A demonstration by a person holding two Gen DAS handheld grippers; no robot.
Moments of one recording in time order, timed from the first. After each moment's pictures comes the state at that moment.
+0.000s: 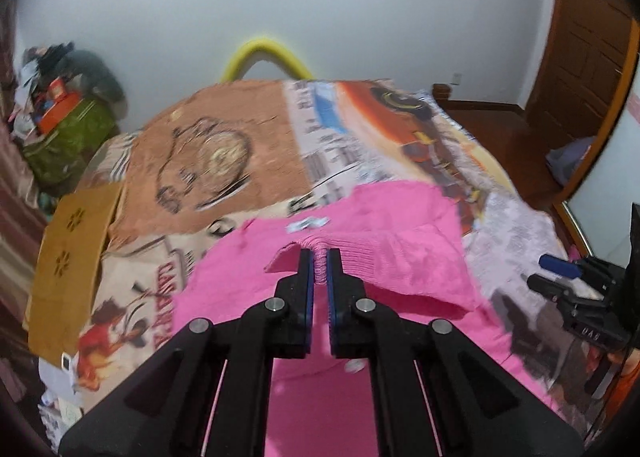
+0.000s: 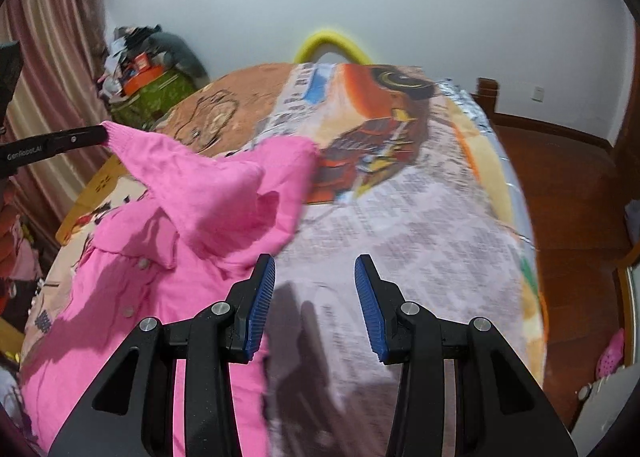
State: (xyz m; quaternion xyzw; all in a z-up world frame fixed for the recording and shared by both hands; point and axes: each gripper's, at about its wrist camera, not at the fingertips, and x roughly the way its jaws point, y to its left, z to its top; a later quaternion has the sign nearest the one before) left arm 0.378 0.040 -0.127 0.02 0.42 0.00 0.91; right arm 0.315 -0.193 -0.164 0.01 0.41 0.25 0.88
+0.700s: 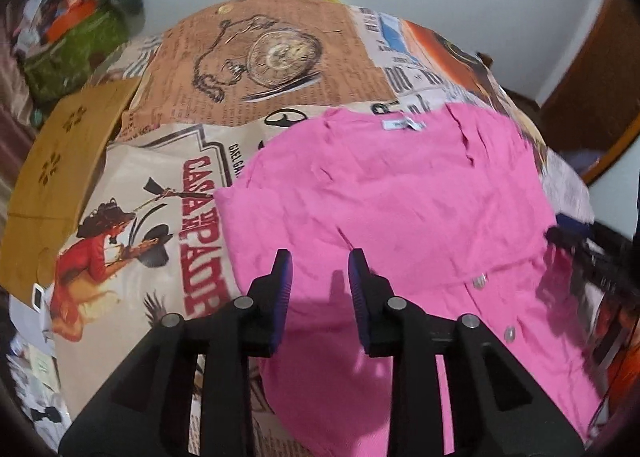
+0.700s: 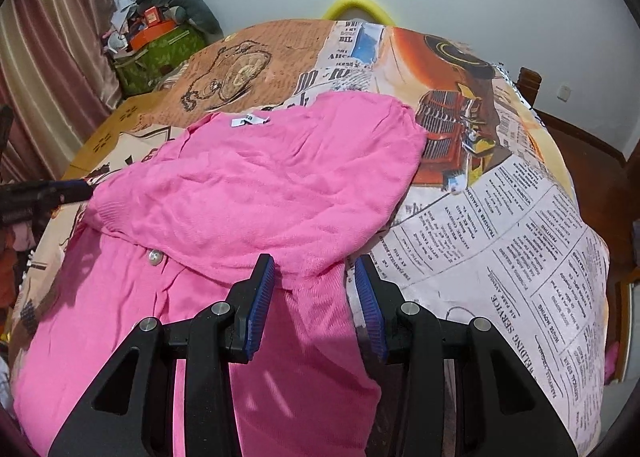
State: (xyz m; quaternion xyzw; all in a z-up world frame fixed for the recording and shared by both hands) left arm 0.354 0.152 -0.209 -0.07 0.50 0.01 0.86; right arm 0.326 -0.112 -0.196 -0.04 0.45 0.26 0.85
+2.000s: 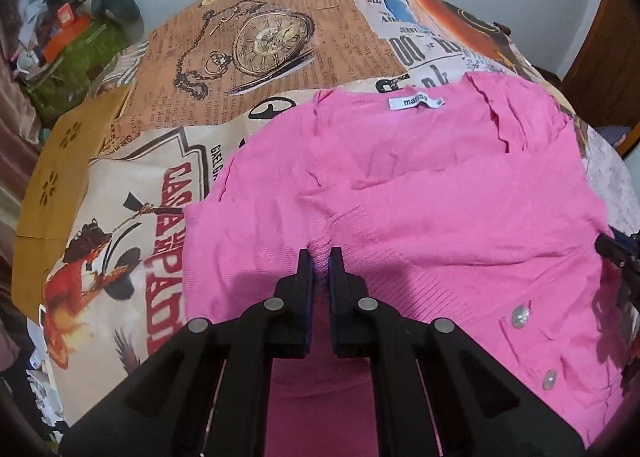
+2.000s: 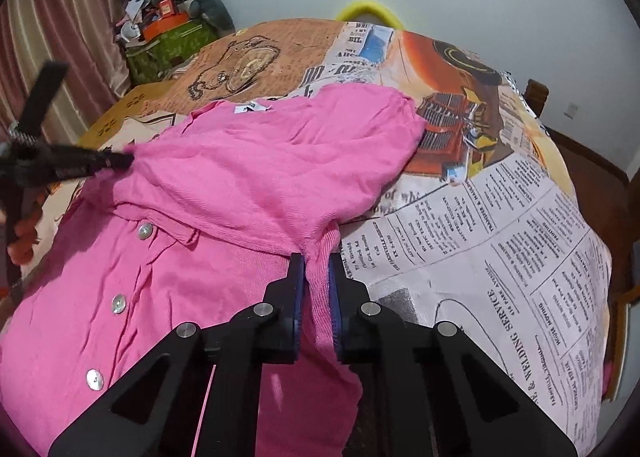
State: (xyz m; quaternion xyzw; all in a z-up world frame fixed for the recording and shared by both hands) left arm 0.394 0.118 -0.250 -0.01 0.52 0.04 0.85; right arm 0.319 -0.118 -0.209 -0.06 0.44 0.28 0.85
